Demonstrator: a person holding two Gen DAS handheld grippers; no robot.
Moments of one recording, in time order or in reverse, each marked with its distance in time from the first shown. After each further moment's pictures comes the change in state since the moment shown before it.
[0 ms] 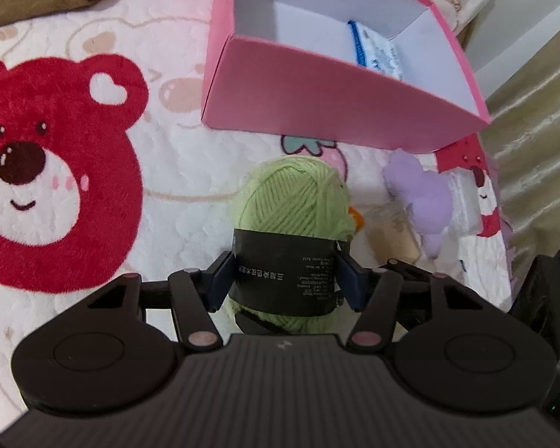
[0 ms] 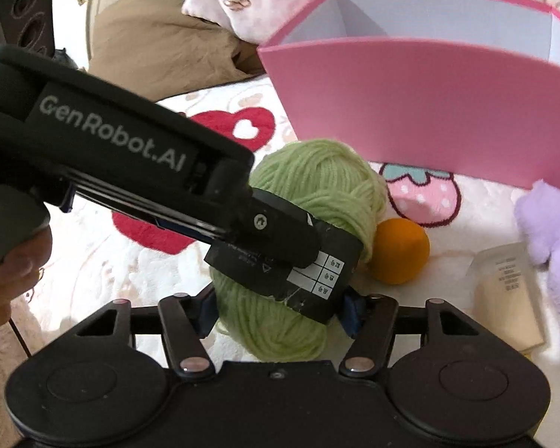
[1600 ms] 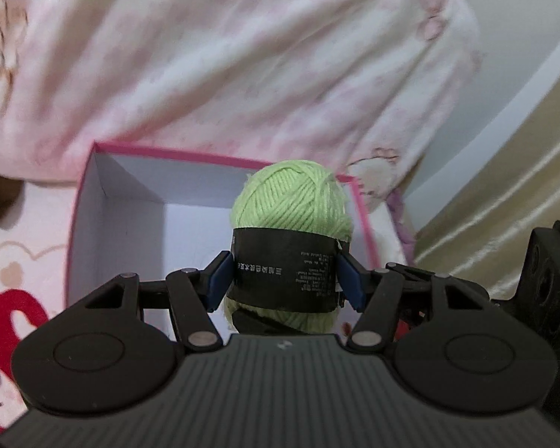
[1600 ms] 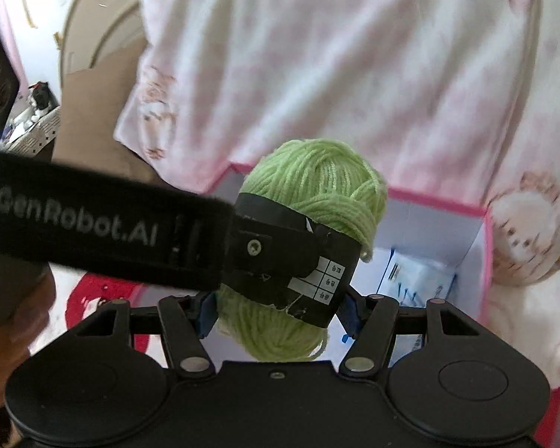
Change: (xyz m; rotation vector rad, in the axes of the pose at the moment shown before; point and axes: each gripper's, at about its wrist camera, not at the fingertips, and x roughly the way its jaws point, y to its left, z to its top) left arm 0.002 -0.086 0.189 0.022 -0.240 -0.062; right arm -0.030 -0.135 0.203 -0.035 -0.028 -0.063
